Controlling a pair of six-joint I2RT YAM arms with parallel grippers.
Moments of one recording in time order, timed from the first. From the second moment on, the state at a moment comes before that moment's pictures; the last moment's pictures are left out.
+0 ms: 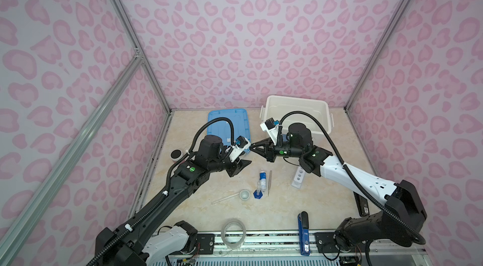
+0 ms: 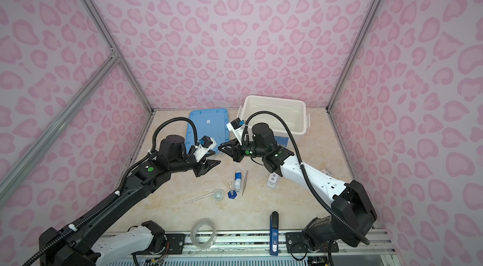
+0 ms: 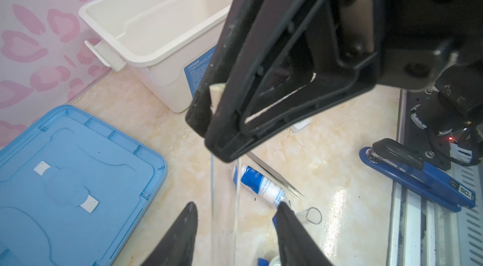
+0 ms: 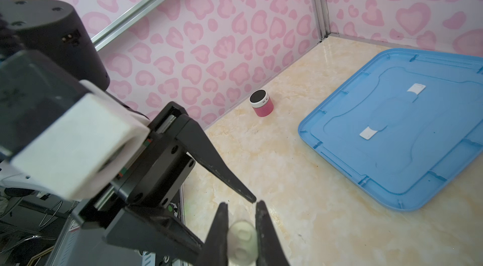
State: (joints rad) left arm -0.55 1.08 0.91 -0.40 0.42 0.28; right arm 0.68 1.43 1.07 0.06 -0.61 0.32
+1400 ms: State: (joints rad) left arm -0.53 1.05 0.86 -0.35 0.36 0.24; right arm 0.55 1.05 0.97 -0.64 0.22 0.16
